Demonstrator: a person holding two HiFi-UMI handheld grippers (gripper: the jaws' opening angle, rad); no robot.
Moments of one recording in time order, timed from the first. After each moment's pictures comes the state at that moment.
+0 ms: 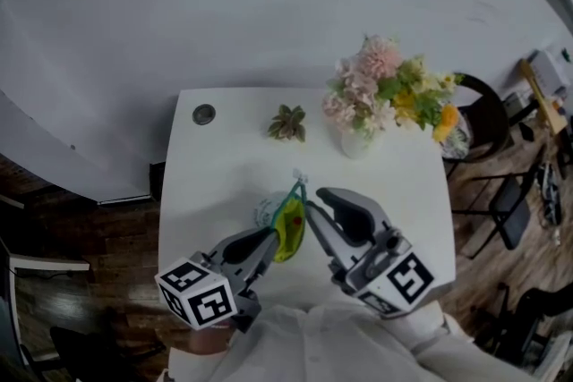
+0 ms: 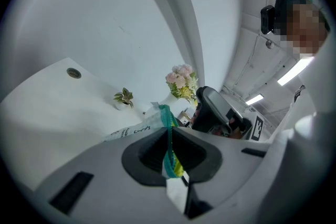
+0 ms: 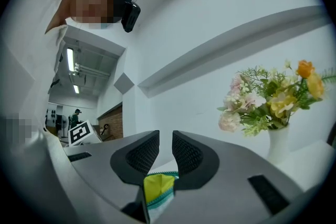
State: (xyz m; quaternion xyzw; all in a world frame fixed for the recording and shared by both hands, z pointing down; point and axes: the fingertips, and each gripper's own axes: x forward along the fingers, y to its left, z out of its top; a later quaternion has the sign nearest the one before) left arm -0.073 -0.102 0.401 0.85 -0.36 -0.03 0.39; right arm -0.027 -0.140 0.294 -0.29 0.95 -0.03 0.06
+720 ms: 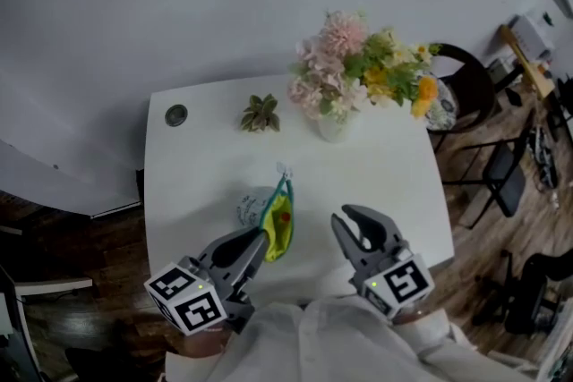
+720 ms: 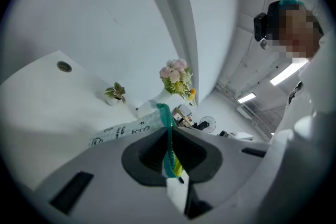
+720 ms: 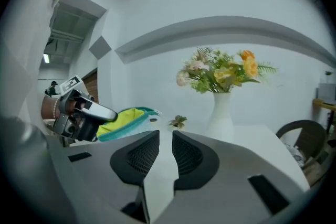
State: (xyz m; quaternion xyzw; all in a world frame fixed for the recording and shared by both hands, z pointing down) left arm -0.059 -0.097 0.403 0.86 -0.32 -0.02 0.39; right arm 0.062 -0.121 0.400 -0.43 0.89 -0.08 -0.13
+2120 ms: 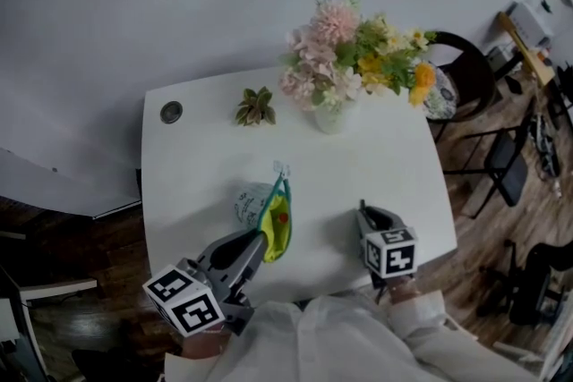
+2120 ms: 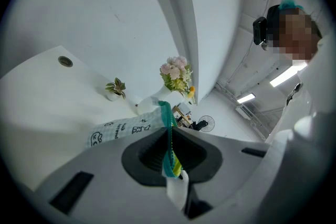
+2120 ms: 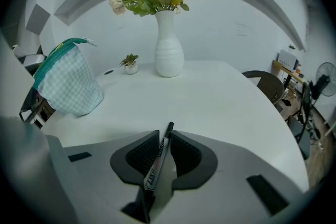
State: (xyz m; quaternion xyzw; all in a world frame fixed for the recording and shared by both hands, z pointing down) left arm -0.057 -0.088 0.408 0.86 -0.31 -0.02 0.41; right arm 0.178 -0.112 0.572 -0.55 0.71 -0.30 -0.32
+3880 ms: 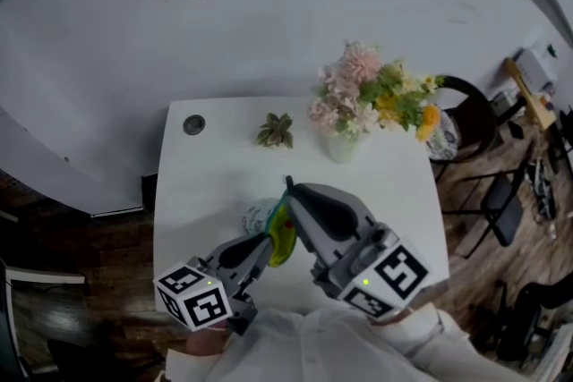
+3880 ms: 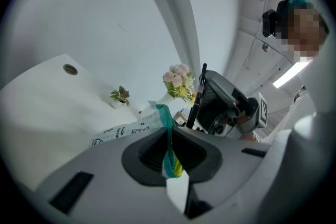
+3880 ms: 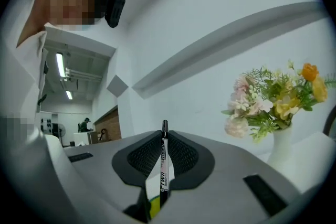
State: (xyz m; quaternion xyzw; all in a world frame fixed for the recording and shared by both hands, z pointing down) left arm -0.068 -0.098 0.405 0.86 -0.34 -0.04 0.39; right arm -0.043 -0.145 0.271 -0.32 0.94 -0.10 0.05
